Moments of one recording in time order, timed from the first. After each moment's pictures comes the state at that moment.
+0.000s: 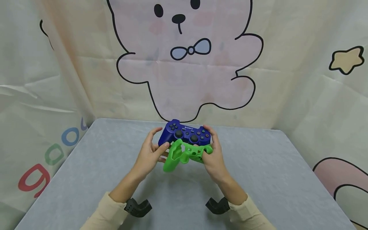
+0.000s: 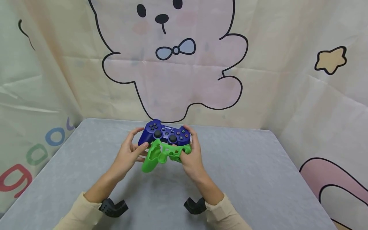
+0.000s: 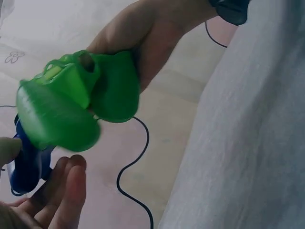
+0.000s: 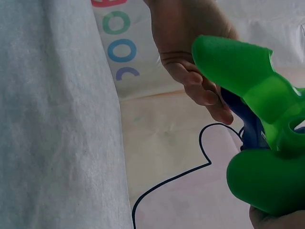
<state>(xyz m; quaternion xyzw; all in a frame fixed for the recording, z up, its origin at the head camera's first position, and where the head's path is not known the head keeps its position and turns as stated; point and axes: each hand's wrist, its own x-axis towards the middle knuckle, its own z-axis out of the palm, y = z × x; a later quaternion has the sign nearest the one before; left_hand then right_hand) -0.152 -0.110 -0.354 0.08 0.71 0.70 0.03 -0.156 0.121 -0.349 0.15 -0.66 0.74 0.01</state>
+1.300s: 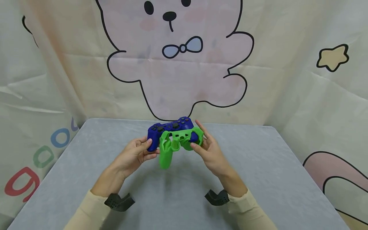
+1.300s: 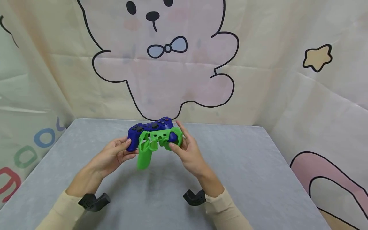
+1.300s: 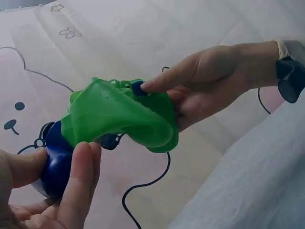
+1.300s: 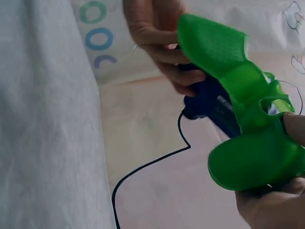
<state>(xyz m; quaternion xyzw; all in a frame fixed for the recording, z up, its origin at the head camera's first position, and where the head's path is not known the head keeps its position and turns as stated) -0.158 -0.141 -0.347 0.12 0.54 0.80 0.21 -0.165 0.149 -0.339 0.25 -0.64 0.72 -0.07</state>
